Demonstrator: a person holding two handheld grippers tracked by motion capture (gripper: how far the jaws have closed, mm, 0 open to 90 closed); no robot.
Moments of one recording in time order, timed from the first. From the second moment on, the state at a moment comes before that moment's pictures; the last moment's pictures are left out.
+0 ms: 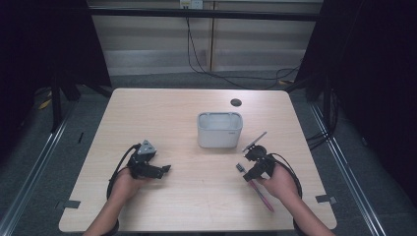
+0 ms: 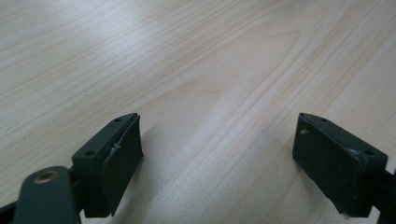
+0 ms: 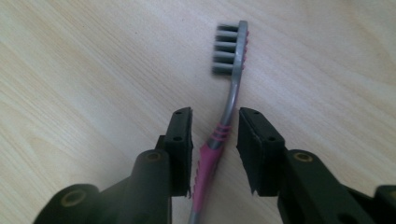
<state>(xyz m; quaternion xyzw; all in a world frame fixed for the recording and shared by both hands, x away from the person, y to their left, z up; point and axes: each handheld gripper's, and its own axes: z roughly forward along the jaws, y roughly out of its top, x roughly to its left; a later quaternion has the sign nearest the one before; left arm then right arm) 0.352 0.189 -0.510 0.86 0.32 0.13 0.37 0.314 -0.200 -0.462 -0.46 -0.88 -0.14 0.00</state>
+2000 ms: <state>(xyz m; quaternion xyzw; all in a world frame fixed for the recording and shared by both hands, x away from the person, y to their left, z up) 0.352 0.190 -0.510 0.86 0.32 0.13 0.37 0.312 -0.216 -0.405 -0.45 -0.82 -0.35 -0.06</state>
